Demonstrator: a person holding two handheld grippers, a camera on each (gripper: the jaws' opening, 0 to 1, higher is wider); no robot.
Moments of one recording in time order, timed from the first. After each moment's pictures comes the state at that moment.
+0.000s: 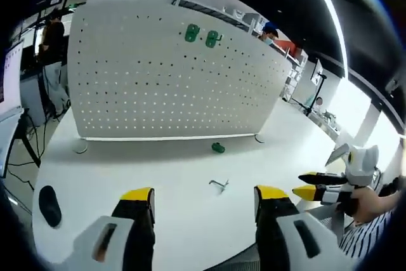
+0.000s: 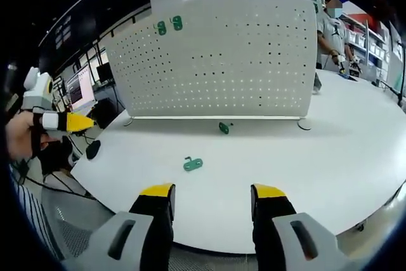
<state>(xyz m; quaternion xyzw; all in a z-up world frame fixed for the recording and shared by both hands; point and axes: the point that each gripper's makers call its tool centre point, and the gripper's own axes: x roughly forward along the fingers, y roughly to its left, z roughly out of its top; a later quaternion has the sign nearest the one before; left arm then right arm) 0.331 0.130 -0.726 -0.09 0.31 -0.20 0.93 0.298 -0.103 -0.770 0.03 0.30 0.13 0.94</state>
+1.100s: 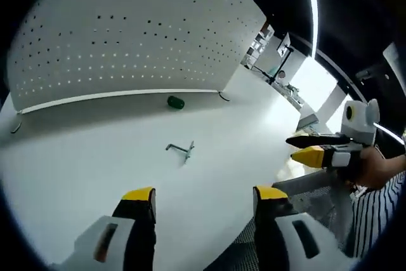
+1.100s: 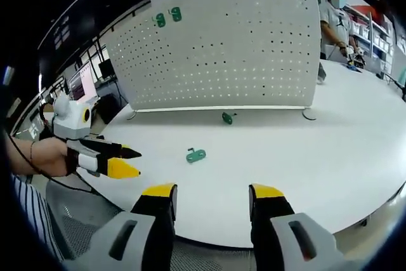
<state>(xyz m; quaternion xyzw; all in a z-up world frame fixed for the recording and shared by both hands) 0.333 0.044 -0.824 -0.11 0.39 -0.37 0.84 0.292 -0.103 -0.782 0.04 0.33 0.15 0.93</state>
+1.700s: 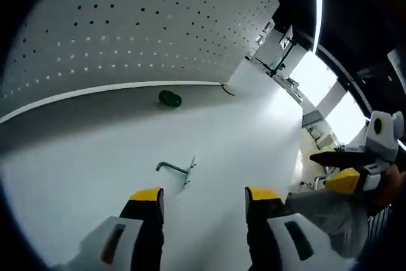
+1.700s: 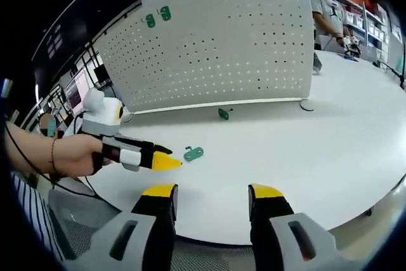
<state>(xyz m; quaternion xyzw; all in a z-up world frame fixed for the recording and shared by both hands) 0.375 -0.003 -0.859 -0.08 0.42 -0.37 0.83 0.293 -0.106 -0.788 0.07 0.35 0.14 0.92</state>
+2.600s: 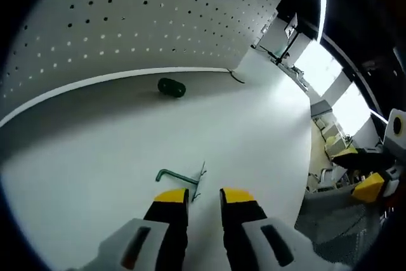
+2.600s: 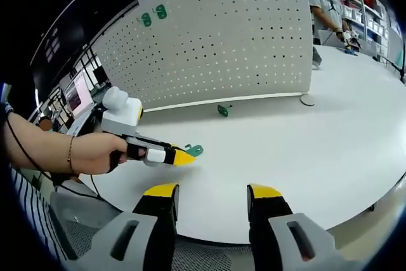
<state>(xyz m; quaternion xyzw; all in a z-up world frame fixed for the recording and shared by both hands) 0.392 -0.014 -0.890 -0.05 0.45 -0.36 0.82 0.294 -0.108 -0.792 0.08 0.36 0.14 0.92</state>
